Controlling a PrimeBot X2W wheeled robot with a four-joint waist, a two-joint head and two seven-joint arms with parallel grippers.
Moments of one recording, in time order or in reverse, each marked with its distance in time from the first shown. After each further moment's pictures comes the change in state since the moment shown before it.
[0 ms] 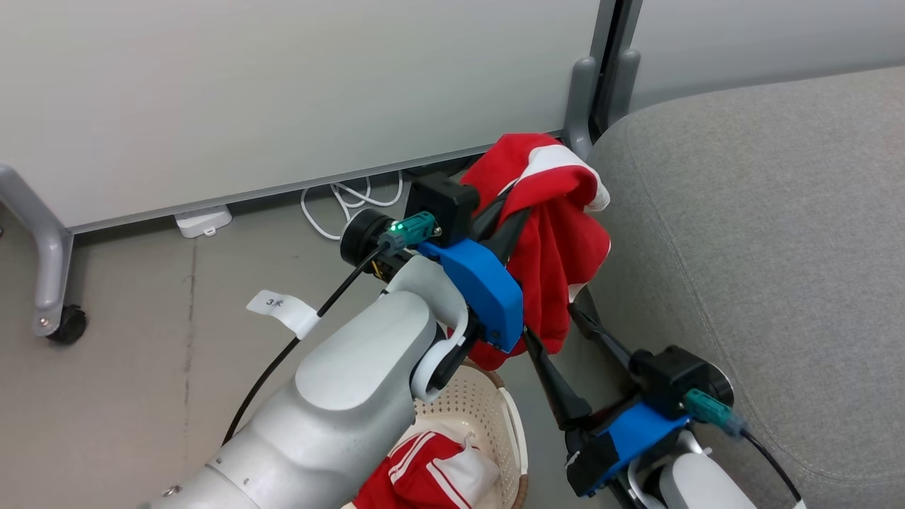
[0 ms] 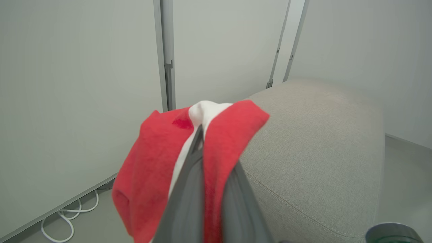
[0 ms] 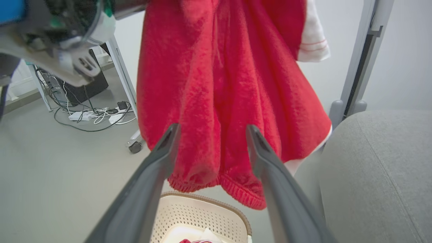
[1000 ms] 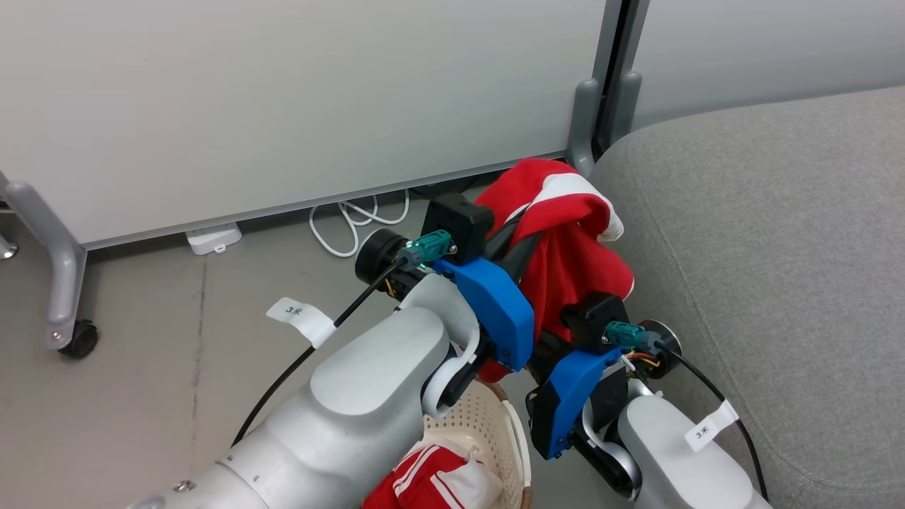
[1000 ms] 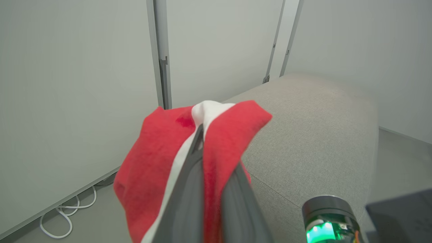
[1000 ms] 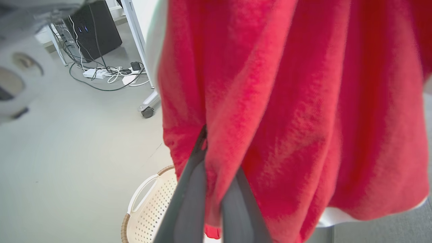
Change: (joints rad) left arm -0.024 0.000 -0.142 0.035 -0.126 0.024 -0.042; right arm -0.261 0.000 0.178 0.279 0.109 0.000 0.158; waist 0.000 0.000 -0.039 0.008
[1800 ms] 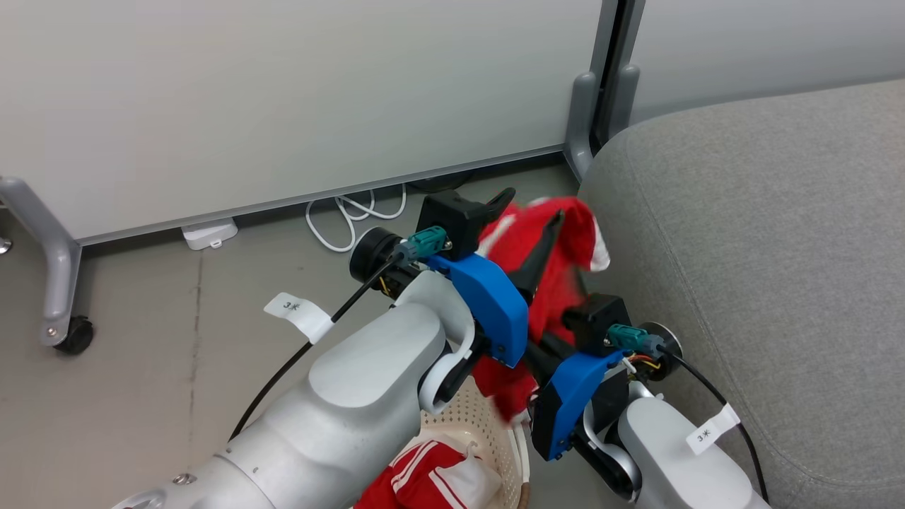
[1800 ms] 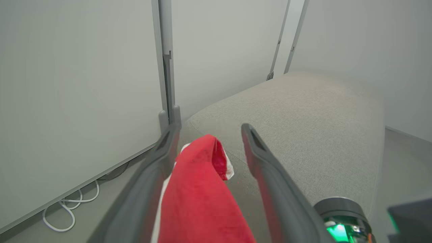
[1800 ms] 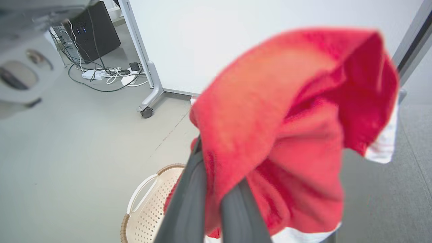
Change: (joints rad) left arm -0.027 0.000 -0.040 0.043 -0.049 0.007 -0.020; right arm 0.000 0.000 0.004 0.015 0.008 0.000 -0.026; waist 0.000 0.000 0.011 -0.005
